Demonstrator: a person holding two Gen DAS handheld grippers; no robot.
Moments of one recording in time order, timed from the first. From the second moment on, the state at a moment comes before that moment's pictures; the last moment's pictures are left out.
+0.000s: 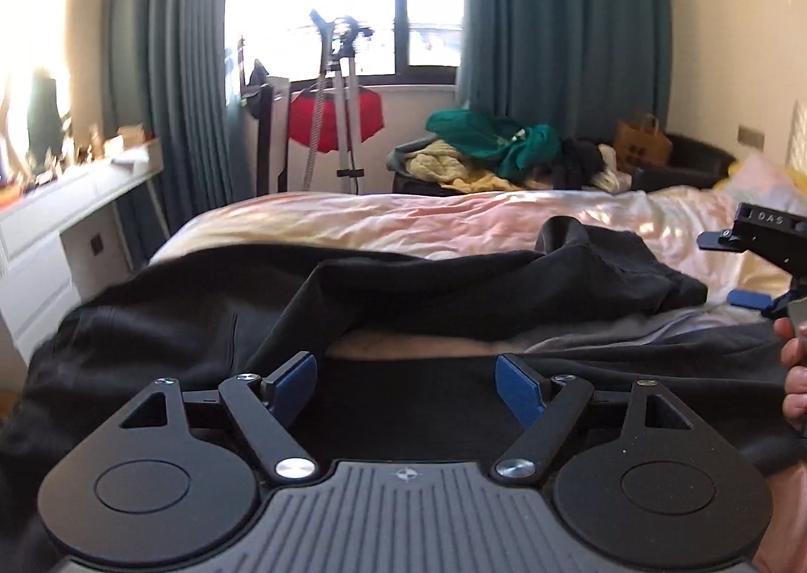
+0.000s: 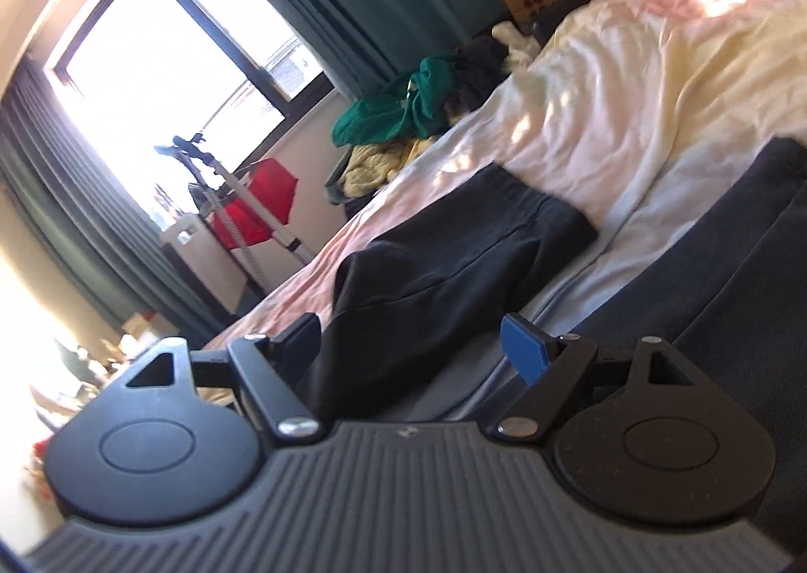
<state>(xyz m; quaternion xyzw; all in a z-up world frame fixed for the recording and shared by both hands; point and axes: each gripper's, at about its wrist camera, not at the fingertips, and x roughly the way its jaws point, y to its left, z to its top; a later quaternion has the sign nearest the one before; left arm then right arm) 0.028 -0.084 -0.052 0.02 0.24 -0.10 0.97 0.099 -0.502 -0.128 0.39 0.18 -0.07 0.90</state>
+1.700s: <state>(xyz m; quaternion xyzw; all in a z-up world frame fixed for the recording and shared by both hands) 0.059 -0.038 -0.111 -0.02 0.29 -0.08 0.95 0.157 -0.627 -0.216 0.47 0.19 -0.20 0.84</state>
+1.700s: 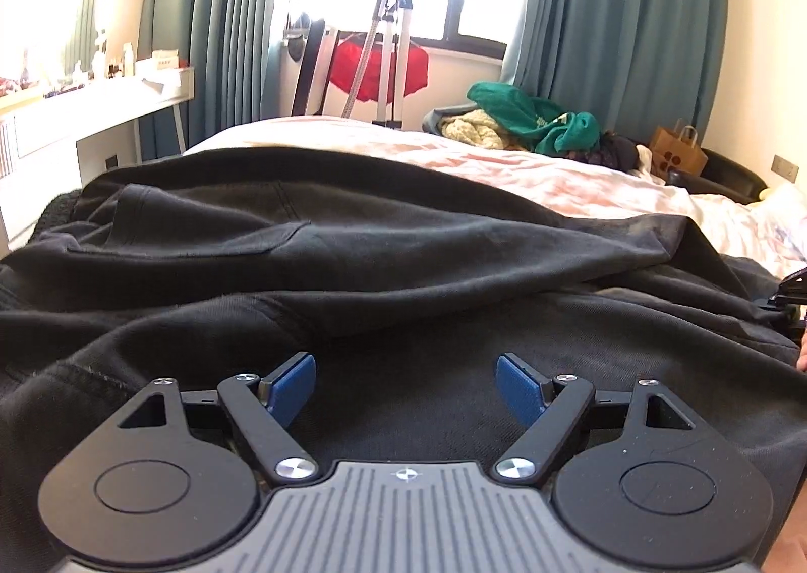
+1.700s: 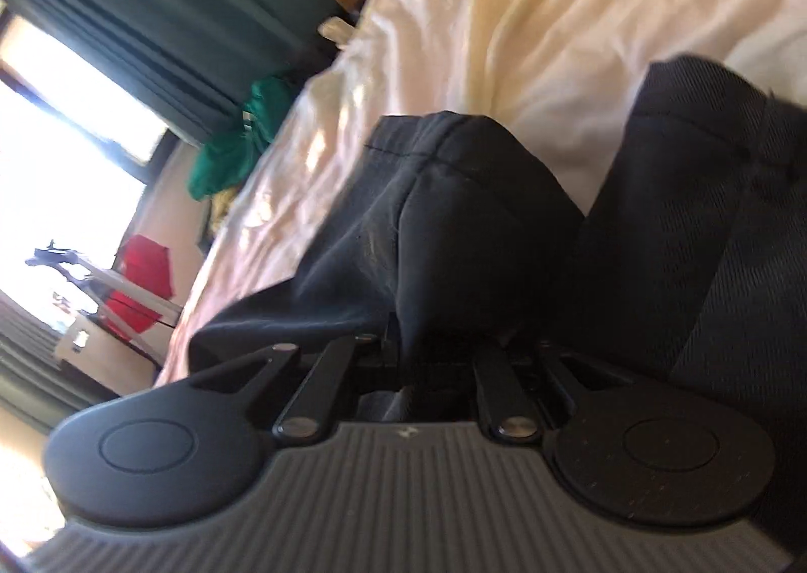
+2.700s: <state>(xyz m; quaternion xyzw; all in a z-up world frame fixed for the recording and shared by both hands) -0.036 0.060 -0.030 -0.11 0.30 -0.03 0.95 -0.050 -0.573 -0.155 0.46 0.16 -0.42 0.76</state>
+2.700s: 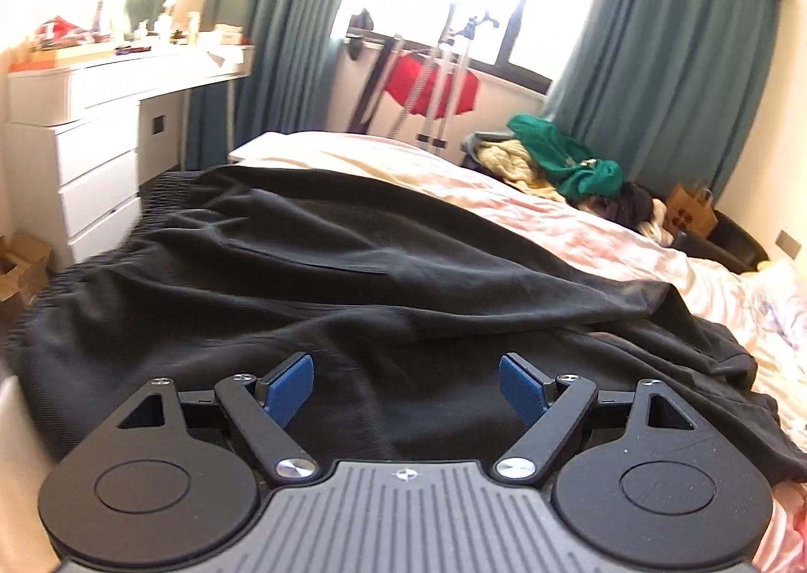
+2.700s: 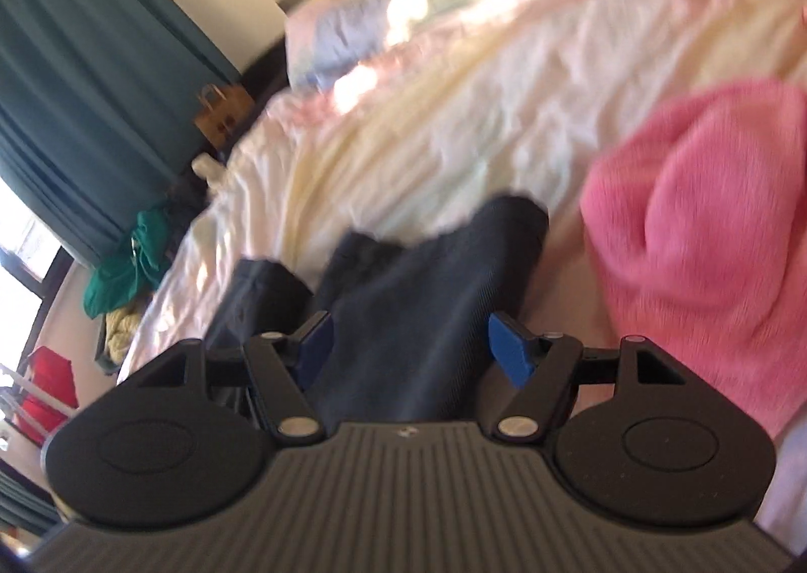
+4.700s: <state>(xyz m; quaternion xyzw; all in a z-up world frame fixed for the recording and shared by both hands) -0.028 0.250 -0.085 -0.49 0.28 0.02 0.83 -0.025 -0.578 -0.168 0.44 0.18 -0.40 0.78</state>
